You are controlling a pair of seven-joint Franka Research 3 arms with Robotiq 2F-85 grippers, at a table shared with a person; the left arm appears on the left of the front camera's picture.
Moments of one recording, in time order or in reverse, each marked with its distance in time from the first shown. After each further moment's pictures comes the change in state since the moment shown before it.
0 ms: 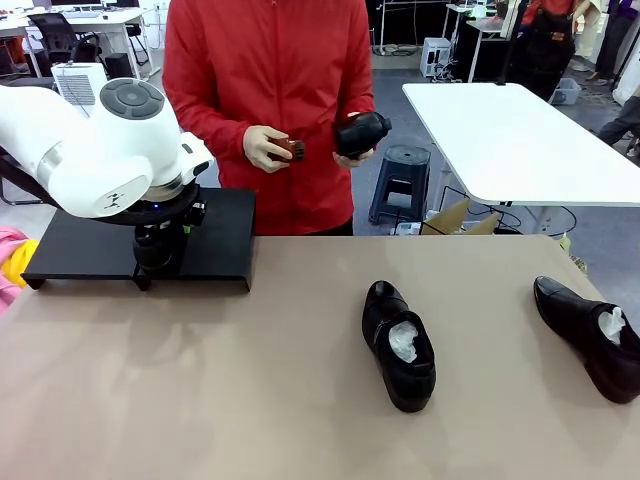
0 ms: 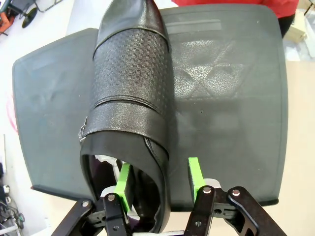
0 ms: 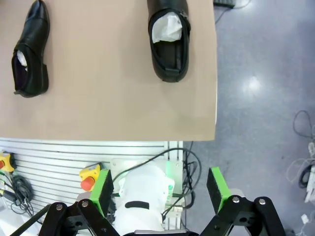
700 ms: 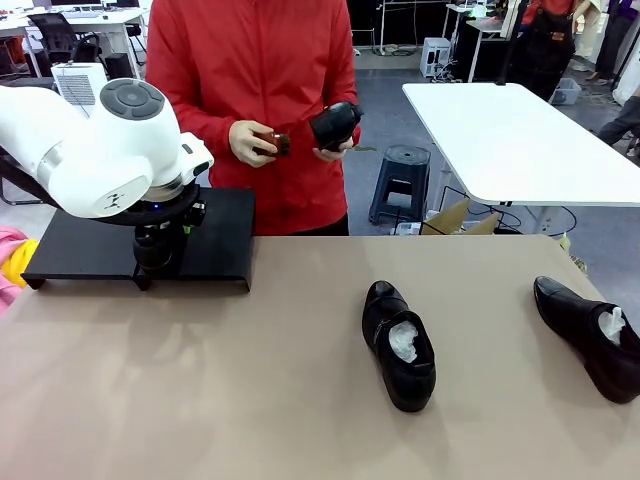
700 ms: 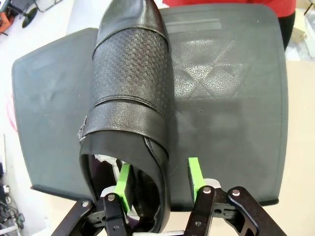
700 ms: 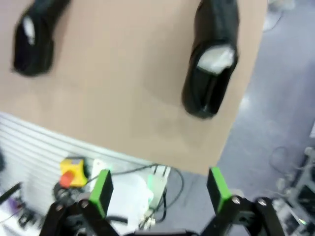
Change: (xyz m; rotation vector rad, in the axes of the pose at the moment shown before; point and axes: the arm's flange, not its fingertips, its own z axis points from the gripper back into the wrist) left arm 0.000 0.000 0.000 0.000 0.001 0.000; right arm 0.064 0.049 -0.058 -0.021 0.066 0.310
